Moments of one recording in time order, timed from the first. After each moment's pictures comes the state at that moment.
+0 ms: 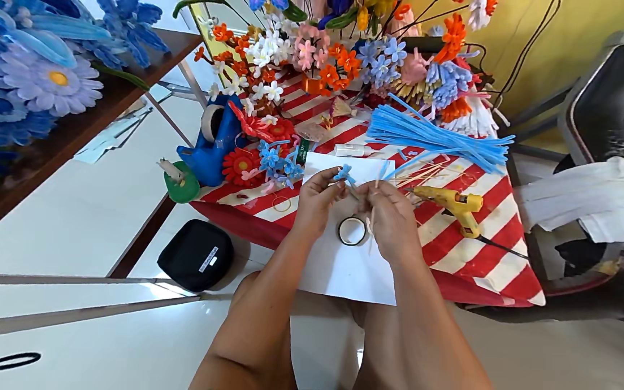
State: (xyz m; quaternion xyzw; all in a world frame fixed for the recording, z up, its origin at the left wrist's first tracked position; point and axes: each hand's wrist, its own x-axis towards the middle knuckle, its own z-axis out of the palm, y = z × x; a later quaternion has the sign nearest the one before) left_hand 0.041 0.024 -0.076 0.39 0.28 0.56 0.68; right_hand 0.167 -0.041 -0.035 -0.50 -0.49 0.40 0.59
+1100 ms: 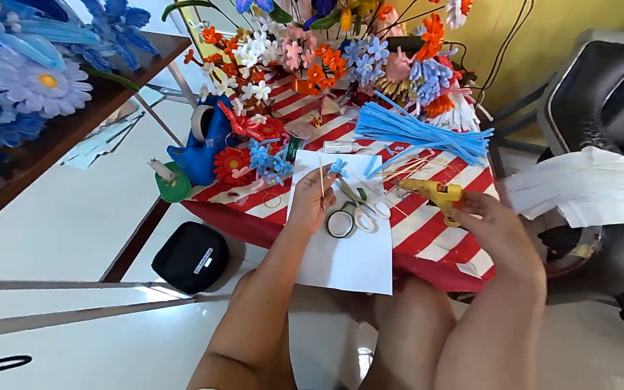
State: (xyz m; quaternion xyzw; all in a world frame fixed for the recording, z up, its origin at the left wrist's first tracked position) left_hand 0.052 0.013 -0.065 0.34 0.28 0.53 0.72; right_hand 0.349 -0.103 -0.043 -0.75 -0.48 0.24 0.37
